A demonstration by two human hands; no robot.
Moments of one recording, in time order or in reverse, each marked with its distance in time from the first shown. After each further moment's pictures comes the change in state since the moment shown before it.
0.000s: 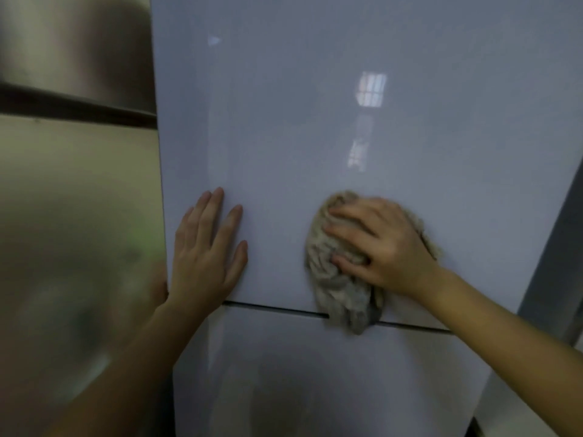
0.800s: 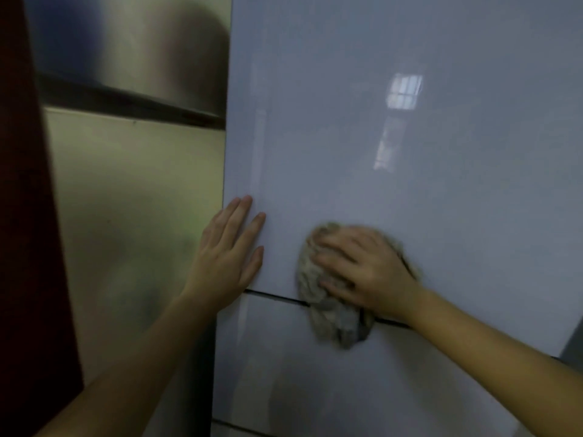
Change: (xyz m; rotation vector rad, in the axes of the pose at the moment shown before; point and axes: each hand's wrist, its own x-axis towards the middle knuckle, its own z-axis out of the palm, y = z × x) left_hand -0.022 -0.054 -0.021 0.044 -0.065 0.071; right_hand 0.026 -0.064 0.056 0.074 -0.055 -0.124
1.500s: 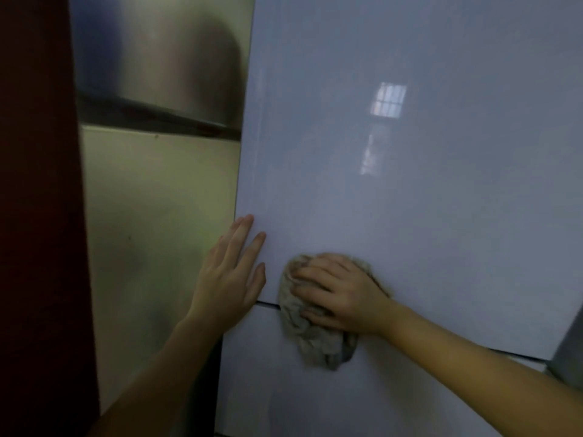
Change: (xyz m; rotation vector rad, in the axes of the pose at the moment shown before) left_hand -0.016 -0.005 -0.002 -0.112 0.031 -0.052; right_hand 0.018 -0.035 0.030 0.071 -0.109 -0.112
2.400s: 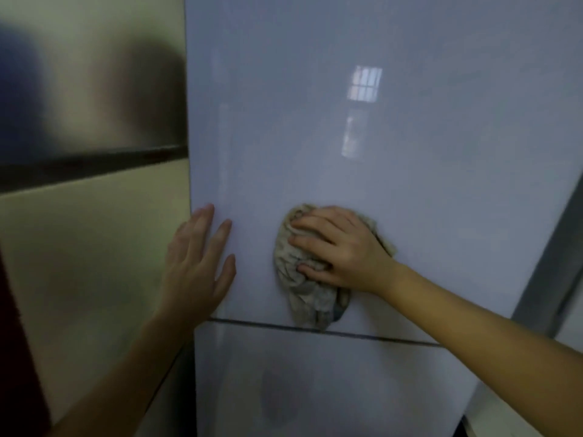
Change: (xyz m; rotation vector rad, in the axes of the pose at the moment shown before) left_hand 0.057 0.006 -0.015 0.051 -0.065 -0.031; right_hand 0.017 0.080 -0.073 -0.076 0.132 0.139
